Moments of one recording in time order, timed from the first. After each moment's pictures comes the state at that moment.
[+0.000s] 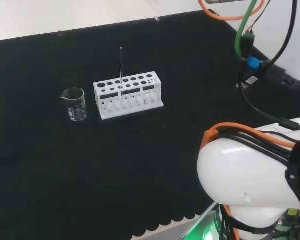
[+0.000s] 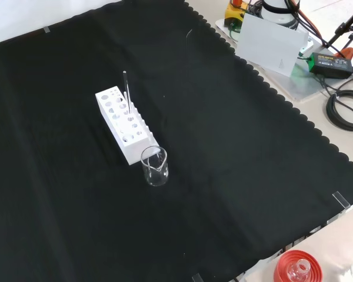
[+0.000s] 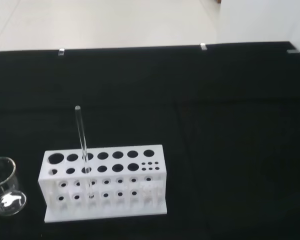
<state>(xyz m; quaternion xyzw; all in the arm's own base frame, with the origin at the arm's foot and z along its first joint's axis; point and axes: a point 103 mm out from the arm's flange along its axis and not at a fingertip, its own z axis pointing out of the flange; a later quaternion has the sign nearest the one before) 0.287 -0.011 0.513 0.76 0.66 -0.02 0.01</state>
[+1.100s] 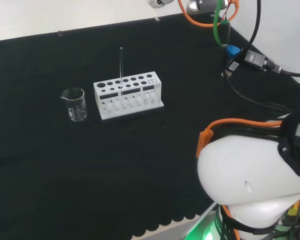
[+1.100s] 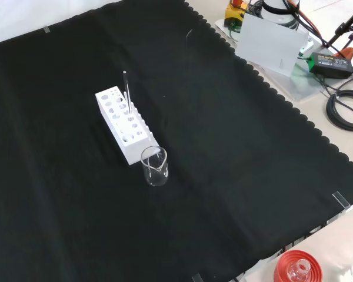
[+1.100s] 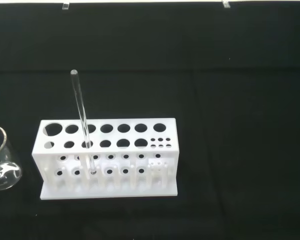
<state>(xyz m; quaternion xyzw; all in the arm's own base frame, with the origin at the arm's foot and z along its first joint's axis) 0.356 -0.012 0.455 0.74 0.67 -0.06 -0.03</state>
